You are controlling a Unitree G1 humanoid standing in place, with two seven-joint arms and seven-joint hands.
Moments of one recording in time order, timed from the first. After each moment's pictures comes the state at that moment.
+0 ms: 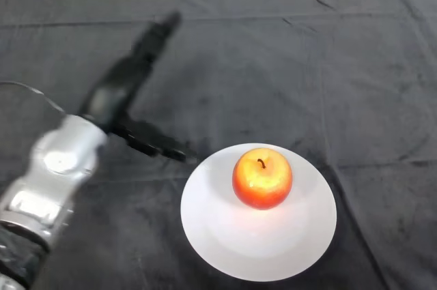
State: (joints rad) left arm -0.56 0.54 -0.12 0.71 -0.20 -0.40 -0.01; right arm -0.83 -0.49 -1.83 1.31 1.66 0.65 0.51
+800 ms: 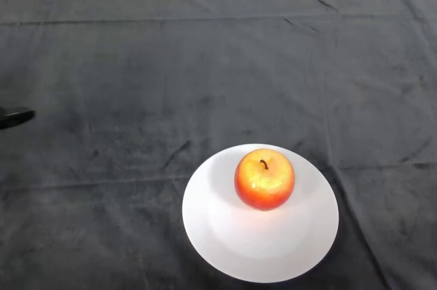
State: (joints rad) left arm -0.57 0.64 0.20 1.13 -0.25 -0.55 0.21; right arm -0.83 -0.49 -1.83 1.31 1.66 0.65 0.51
